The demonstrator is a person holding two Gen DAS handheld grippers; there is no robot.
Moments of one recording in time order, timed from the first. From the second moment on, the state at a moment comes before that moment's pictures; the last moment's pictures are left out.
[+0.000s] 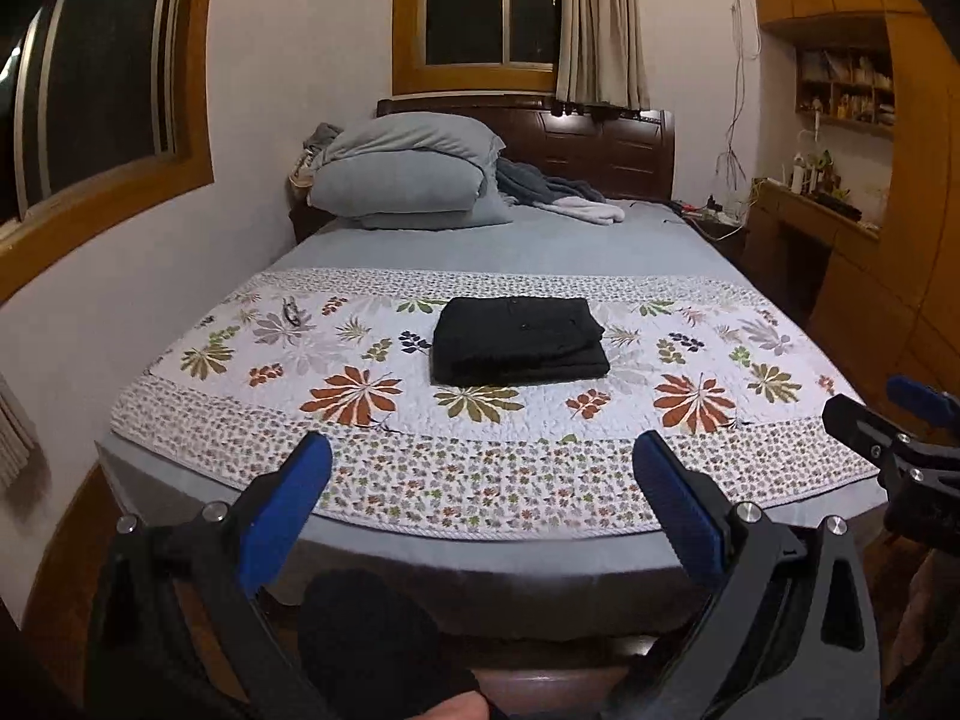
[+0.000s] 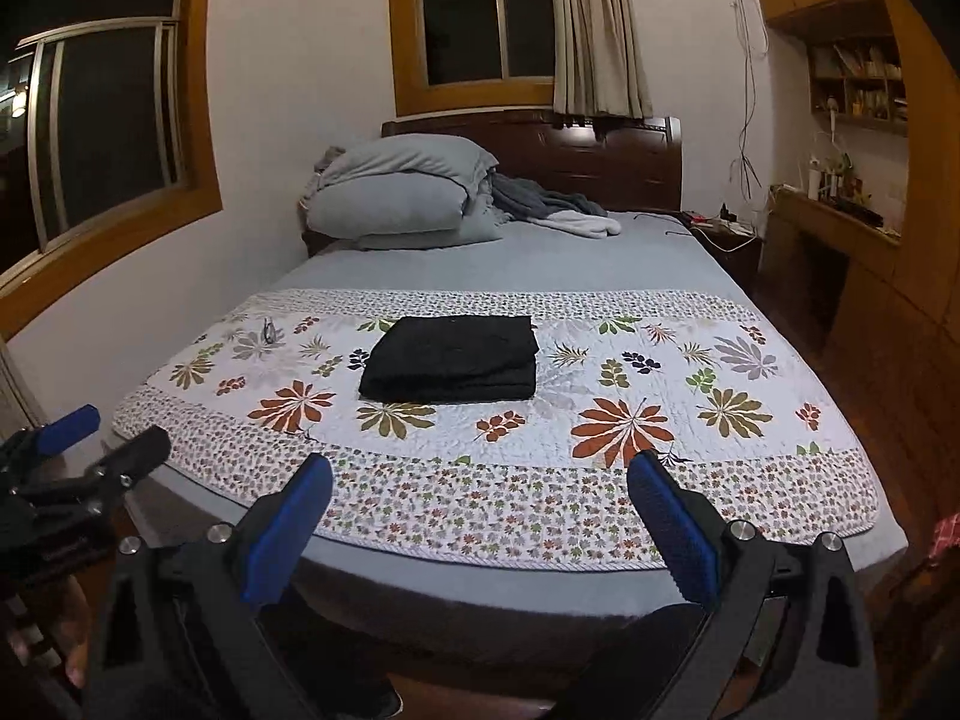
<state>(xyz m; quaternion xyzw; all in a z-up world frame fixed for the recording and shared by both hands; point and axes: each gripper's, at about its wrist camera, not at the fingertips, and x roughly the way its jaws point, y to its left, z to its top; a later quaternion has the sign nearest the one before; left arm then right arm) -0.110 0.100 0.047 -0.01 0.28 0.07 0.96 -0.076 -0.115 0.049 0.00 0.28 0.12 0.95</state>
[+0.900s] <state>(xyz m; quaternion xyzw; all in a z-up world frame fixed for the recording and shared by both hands) -0.123 0.107 0.053 -0.03 0.27 0.05 0.96 -0.087 -0.093 0.052 0.00 0.28 0.13 0.95</state>
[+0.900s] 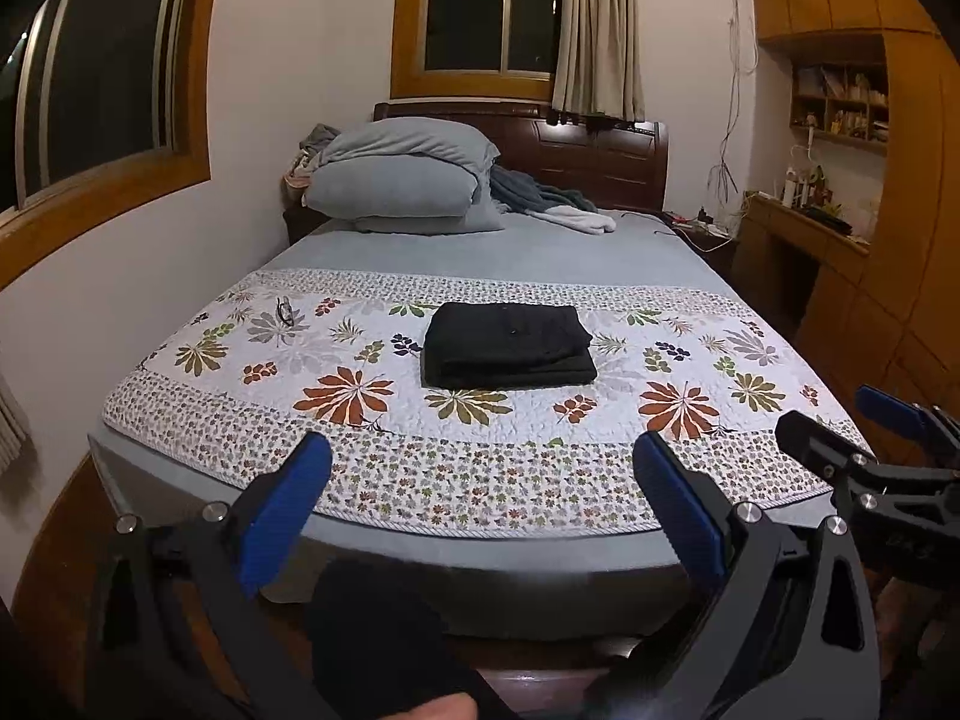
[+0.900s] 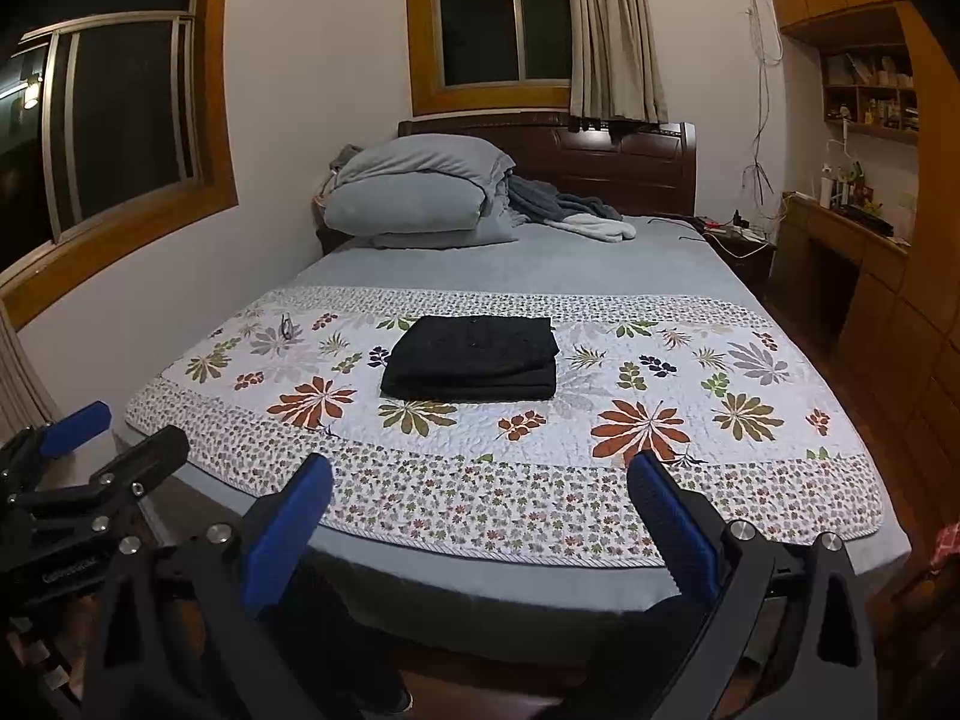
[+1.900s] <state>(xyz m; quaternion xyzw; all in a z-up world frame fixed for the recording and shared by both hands) -0.096 0.099 0.036 -0.02 0.29 0.07 0.96 -0.059 -0.097 0.034 0.00 0.29 0.13 0.95</state>
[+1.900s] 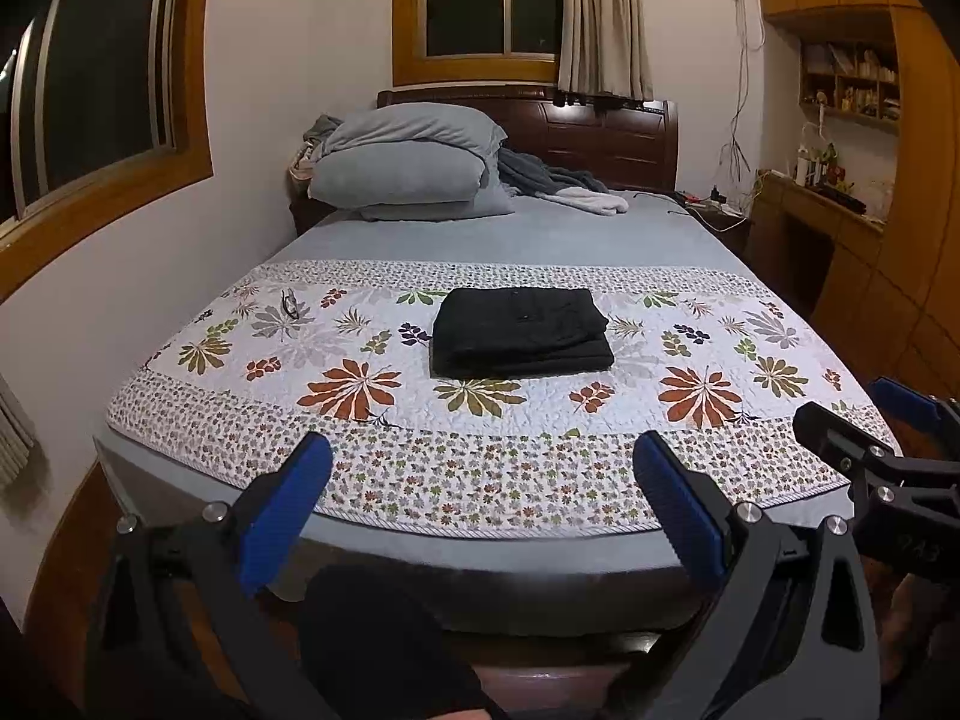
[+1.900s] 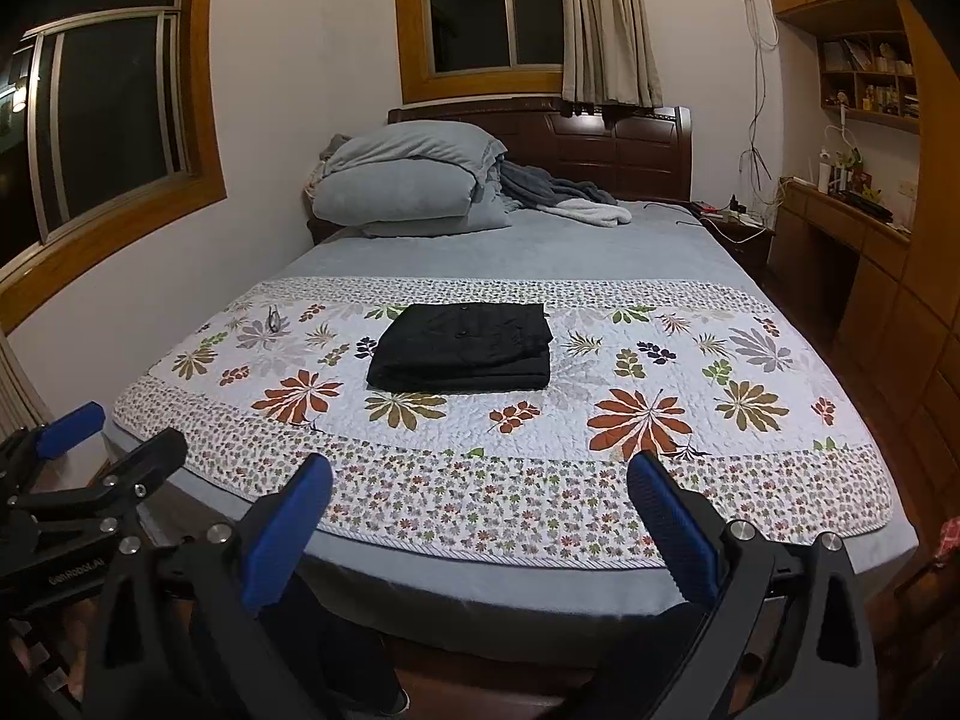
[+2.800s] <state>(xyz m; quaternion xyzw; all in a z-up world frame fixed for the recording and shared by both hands) -0.101 0.101 0.041 -0.01 0.27 0.08 0.96 -0.058 -0.099 0.031 0.00 0.29 0.12 0.95</state>
